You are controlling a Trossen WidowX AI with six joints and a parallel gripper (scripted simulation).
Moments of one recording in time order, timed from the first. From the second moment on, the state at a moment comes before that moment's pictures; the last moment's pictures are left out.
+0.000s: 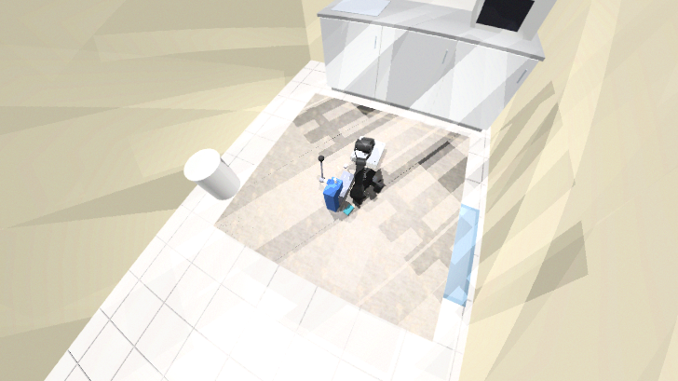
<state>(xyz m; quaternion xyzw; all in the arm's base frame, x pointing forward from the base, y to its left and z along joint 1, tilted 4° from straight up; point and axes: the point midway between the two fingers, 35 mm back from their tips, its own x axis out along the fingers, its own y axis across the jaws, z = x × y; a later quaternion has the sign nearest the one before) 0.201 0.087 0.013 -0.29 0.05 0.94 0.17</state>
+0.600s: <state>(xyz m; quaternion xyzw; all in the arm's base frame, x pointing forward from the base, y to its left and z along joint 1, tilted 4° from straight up) 0.213 0.086 0.058 -0.45 0.07 0.88 0.15</state>
